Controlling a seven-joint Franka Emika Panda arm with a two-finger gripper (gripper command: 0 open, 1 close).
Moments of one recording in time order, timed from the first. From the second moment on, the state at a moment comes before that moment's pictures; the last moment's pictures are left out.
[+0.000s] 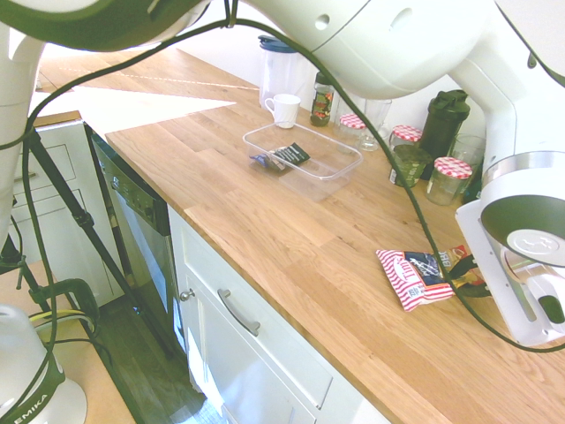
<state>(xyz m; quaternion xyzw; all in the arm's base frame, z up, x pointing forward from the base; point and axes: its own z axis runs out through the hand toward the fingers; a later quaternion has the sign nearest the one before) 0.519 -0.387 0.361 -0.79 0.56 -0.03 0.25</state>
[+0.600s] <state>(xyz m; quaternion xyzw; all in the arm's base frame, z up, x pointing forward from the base) 0.544 -0.198 0.535 -0.84 0.49 -0.12 0.20</state>
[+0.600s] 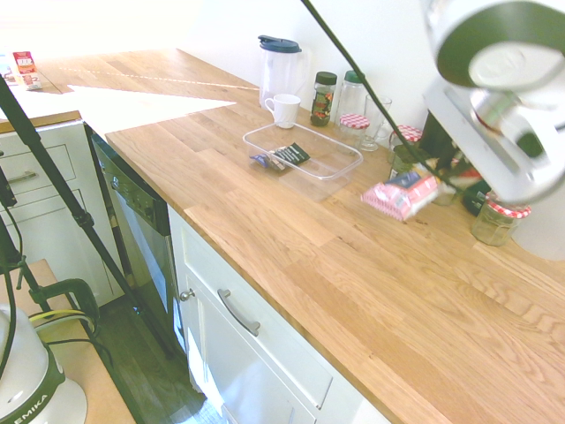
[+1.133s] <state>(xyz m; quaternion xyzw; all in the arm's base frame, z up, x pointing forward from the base) 0.577 0.028 0.542 -0.87 0.46 -0.11 0.12</state>
